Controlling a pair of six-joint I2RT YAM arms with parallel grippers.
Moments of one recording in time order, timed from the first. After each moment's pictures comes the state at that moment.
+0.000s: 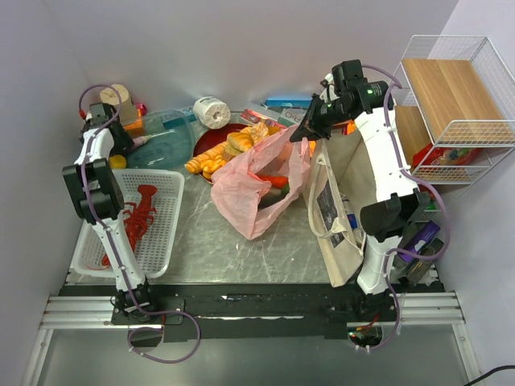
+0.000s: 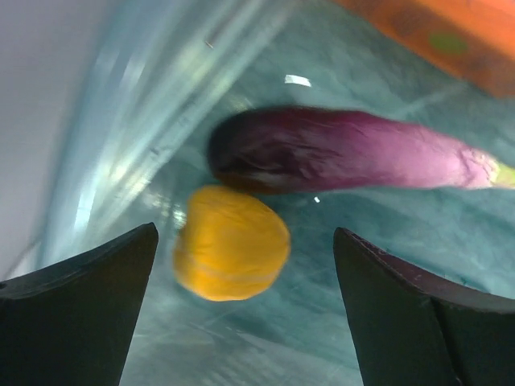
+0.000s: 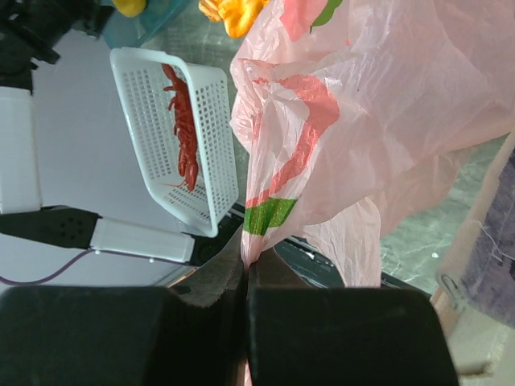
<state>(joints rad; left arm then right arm) 0.29 2.26 1.95 -0.59 -0.28 -0.36 0.23 1.95 2.36 -1.38 -0.53 0.61</state>
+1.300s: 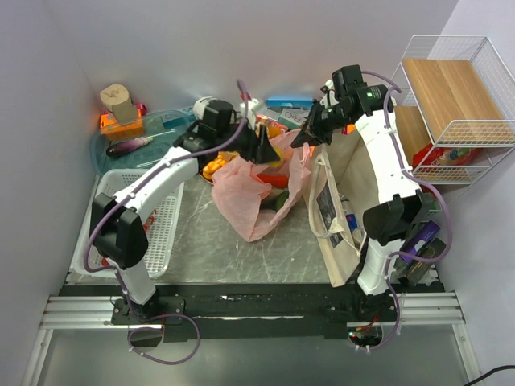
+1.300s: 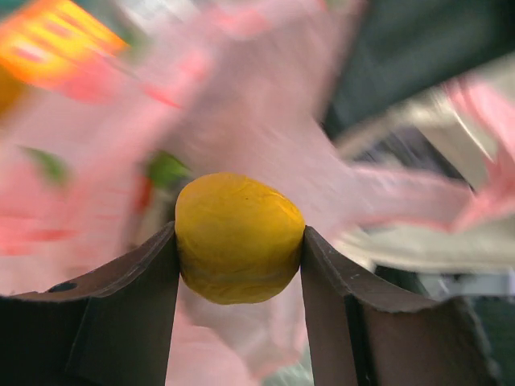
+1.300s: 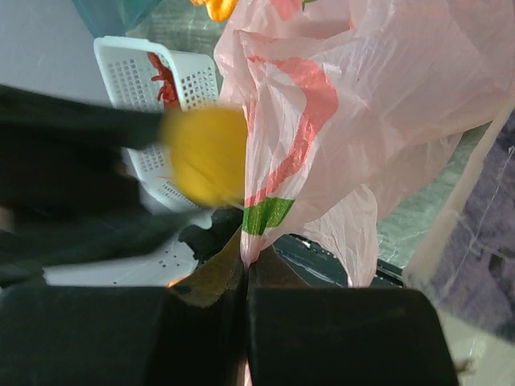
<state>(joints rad) -0.52 1.74 1.62 -0.28 0.59 -0.26 0.23 1.91 2.27 -1.37 -0.54 0.61</state>
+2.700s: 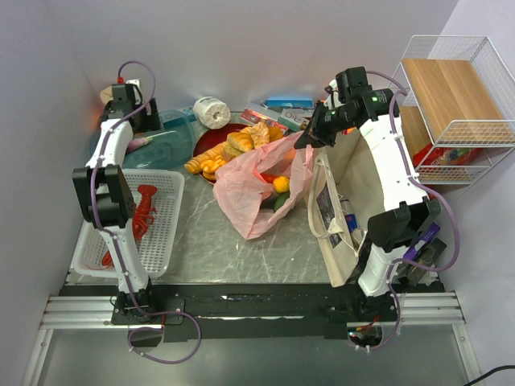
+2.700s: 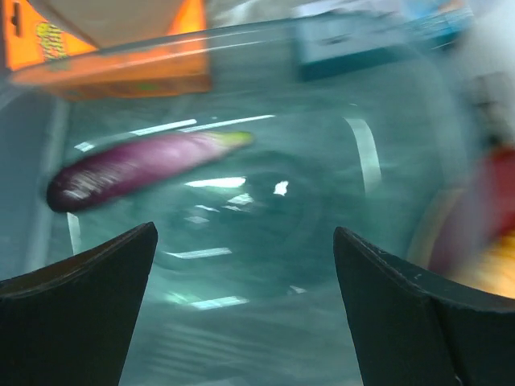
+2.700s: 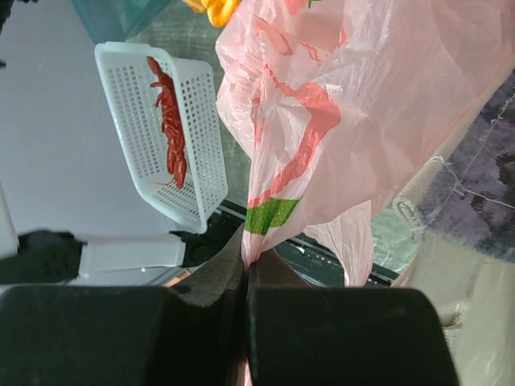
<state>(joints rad) 0.09 2.05 1.89 -0.48 -0.06 -0.10 0.23 1.83 2.19 -1.32 -0.51 0.61</state>
